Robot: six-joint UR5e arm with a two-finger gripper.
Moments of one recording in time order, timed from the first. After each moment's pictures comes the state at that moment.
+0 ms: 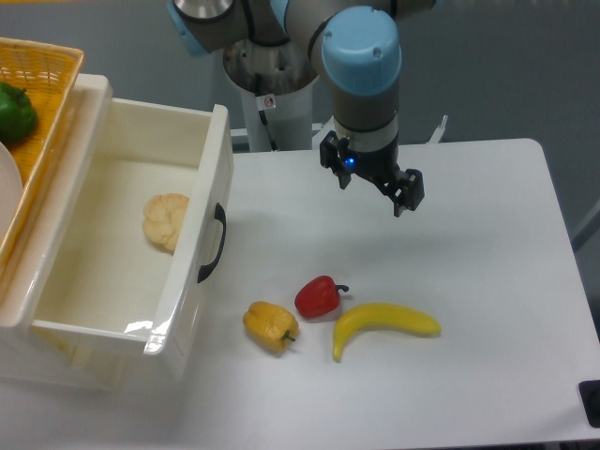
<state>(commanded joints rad) 2.52 -1.75 -1.56 -1.36 1.68 1.09</state>
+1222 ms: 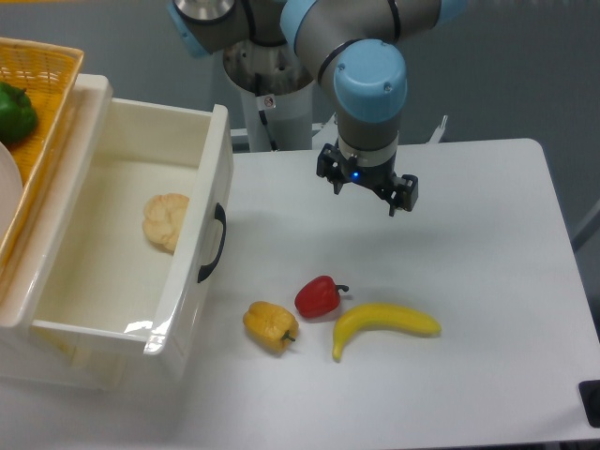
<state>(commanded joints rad) 2.53 -1.72 -1.66 -1.36 1.67 0.91</state>
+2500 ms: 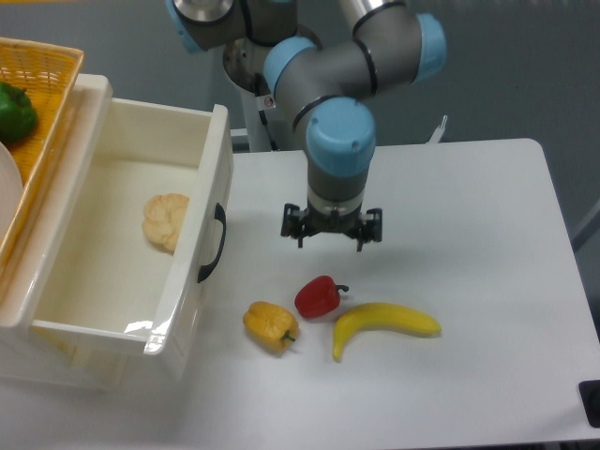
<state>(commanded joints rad) 2.41 -1.89 -1.61 -1.26 1.55 0.46</state>
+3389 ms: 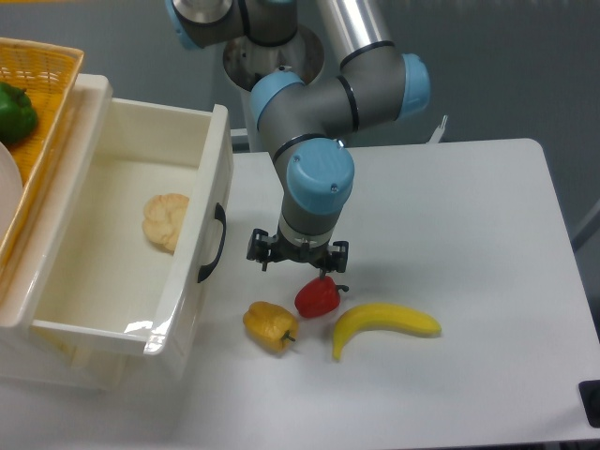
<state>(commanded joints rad) 2.37 -1.93 -1.60 -1.26 1.44 0.46</state>
